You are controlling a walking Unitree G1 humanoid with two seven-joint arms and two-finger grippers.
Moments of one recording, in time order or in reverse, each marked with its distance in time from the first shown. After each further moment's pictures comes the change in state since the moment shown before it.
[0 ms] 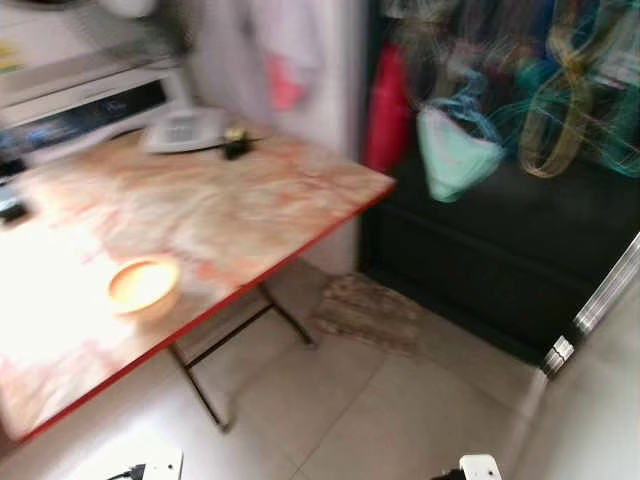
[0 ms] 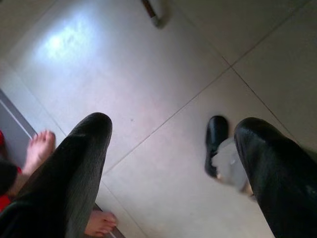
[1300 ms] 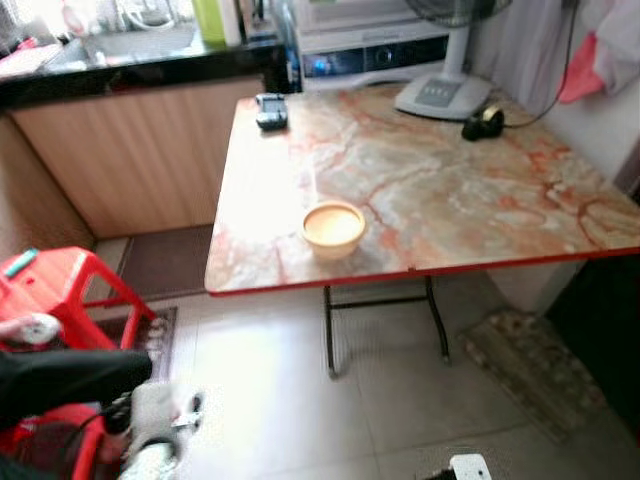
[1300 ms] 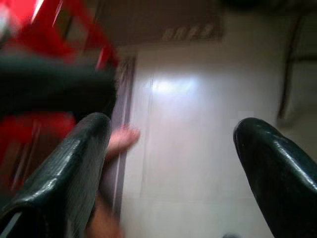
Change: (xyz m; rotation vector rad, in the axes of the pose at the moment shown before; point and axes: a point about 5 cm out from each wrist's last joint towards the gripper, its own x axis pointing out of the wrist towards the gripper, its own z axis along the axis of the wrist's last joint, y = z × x) left arm -0.010 -0.009 0.089 0.015 -0.576 0.125; right arm 0.001 0.008 -0.001 -0.025 0.006 0.034
